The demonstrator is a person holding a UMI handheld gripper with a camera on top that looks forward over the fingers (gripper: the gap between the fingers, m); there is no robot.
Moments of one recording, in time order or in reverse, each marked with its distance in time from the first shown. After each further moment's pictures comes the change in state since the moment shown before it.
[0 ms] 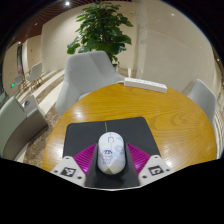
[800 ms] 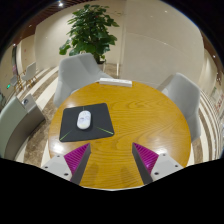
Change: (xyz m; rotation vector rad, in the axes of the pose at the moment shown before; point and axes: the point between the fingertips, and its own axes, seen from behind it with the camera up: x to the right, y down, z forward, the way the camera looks) arm 0.109 0.047 -0.218 -0.073 0.079 0.035
